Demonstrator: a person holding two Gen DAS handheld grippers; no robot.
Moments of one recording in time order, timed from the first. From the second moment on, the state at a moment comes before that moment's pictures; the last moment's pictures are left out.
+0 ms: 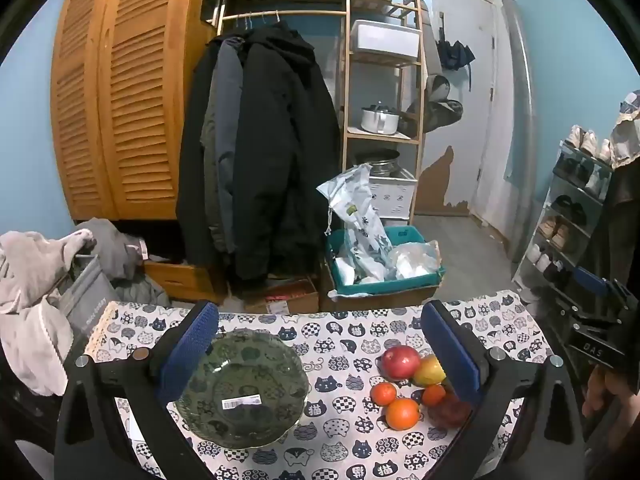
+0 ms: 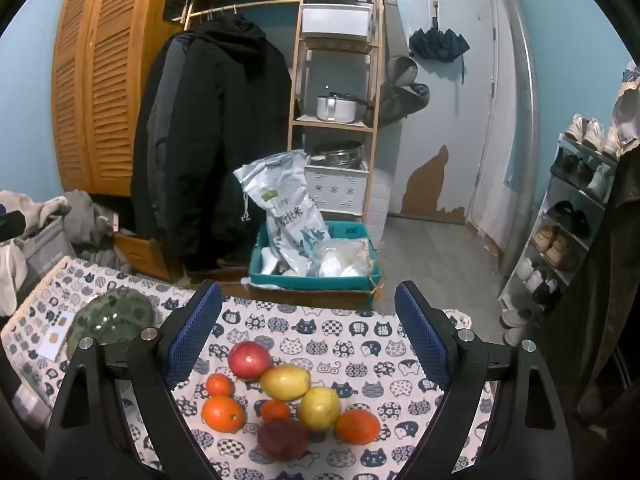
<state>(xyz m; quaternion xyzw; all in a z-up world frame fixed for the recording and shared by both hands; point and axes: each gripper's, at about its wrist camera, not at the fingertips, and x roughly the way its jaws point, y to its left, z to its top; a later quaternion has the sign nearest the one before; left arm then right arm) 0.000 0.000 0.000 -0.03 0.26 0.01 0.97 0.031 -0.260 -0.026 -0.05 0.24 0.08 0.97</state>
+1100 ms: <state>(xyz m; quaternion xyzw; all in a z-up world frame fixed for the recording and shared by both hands) -0.001 -0.003 -0.002 -0.02 0.26 0.00 0.96 0.030 -0.258 -0.028 -0.05 0.24 0.07 0.97</state>
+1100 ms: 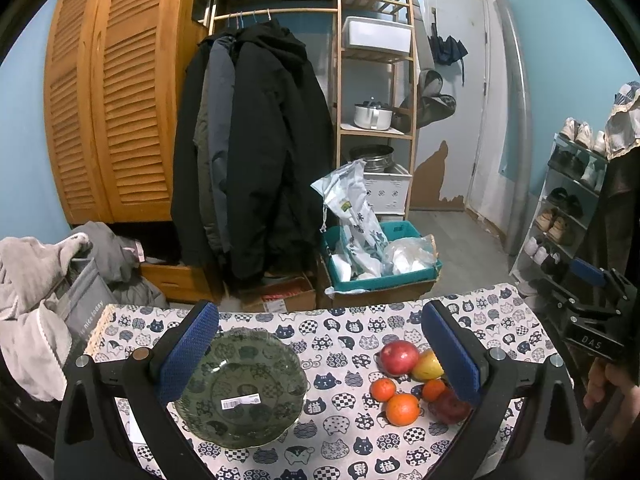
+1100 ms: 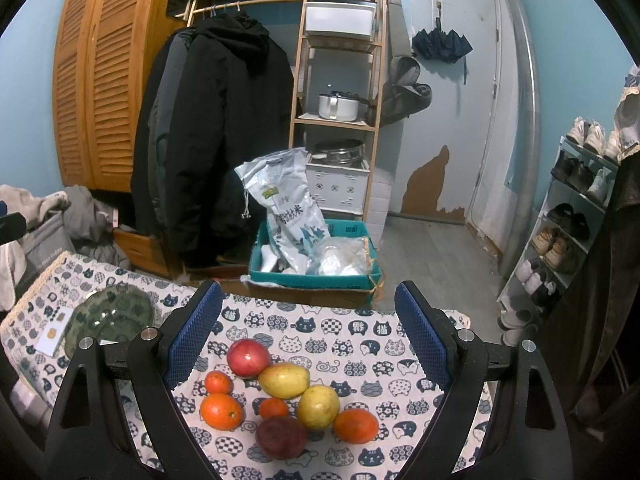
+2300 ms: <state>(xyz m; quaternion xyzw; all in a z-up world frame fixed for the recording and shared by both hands) 0.000 -0.001 -0.003 -0.02 0.26 0.00 0.96 0.031 -0.258 -0.027 -0.05 0.24 0.07 0.97</state>
